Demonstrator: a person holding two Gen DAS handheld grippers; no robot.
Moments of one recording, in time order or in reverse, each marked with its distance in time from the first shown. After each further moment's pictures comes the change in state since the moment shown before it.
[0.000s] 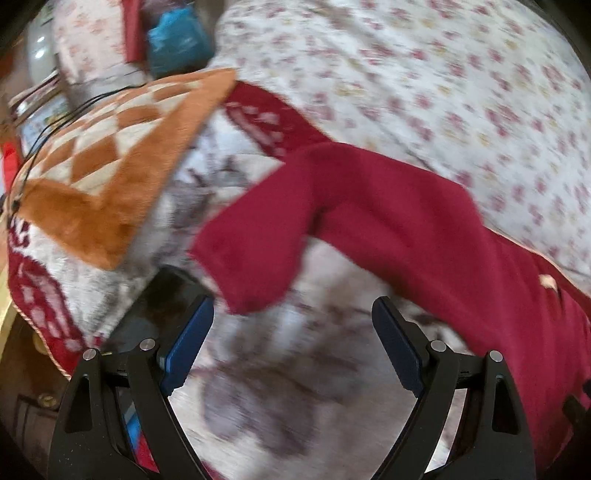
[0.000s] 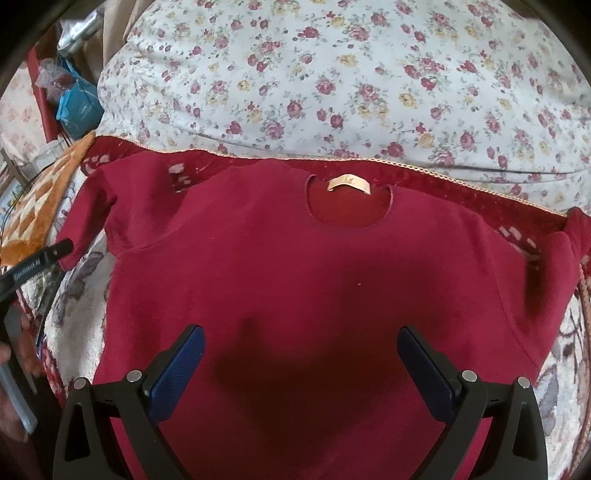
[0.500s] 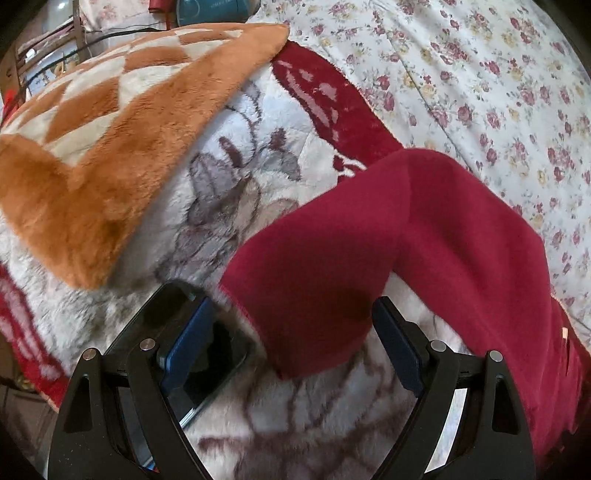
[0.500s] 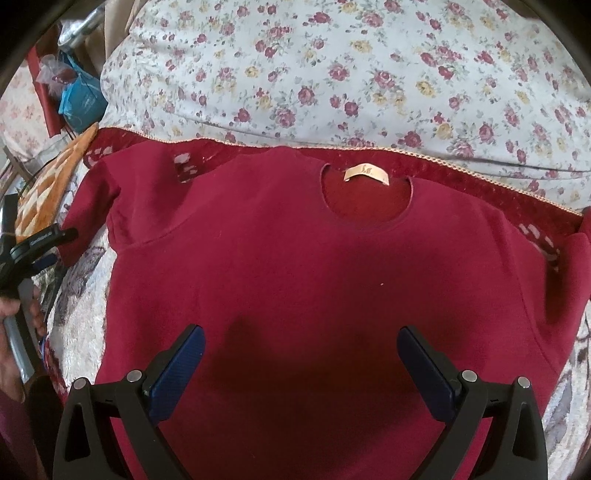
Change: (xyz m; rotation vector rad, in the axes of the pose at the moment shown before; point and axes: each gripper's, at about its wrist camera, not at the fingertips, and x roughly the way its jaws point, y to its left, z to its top) left arm 0.067 0.045 0.031 -0.132 0.098 -0.051; right arm 0.018 0.005 0.004 -0.001 0.045 0.038
